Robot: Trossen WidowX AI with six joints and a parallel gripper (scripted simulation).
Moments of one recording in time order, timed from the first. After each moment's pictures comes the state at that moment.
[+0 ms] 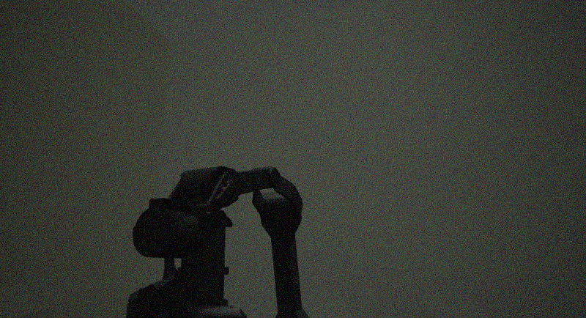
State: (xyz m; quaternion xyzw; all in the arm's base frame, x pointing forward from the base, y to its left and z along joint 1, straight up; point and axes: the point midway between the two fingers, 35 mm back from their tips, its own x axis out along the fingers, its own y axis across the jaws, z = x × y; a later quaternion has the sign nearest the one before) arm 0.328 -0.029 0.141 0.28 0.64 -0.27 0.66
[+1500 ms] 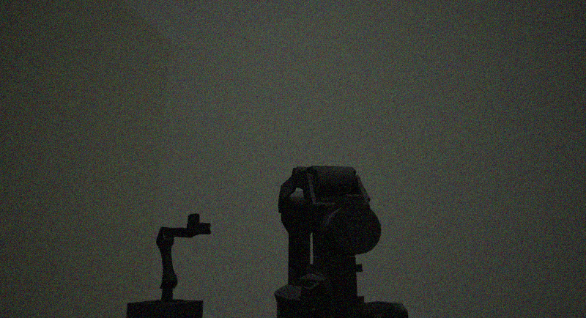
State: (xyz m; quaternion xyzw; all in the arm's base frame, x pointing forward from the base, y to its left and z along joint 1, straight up) arm 0.273 0.138 0.141 0.21 0.67 -0.20 0.68
